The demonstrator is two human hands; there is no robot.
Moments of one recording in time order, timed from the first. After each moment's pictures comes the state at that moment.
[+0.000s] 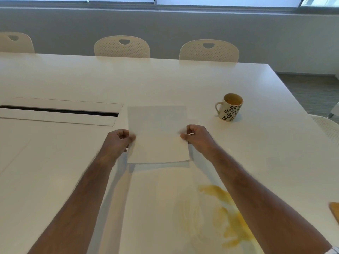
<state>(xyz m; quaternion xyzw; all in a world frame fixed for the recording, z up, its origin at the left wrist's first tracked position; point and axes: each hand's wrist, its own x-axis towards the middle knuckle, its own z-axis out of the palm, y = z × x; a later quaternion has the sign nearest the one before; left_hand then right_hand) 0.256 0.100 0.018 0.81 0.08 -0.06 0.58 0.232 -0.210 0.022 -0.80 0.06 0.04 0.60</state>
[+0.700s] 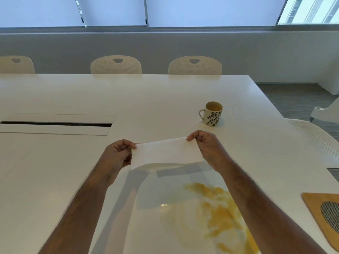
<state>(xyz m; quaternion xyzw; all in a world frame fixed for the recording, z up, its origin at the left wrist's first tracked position) 0.176 0.061 0.061 0.67 -0.01 -0.11 0.73 0.153 -0.262 0.064 -0.71 0.05 -0.01 0.70</state>
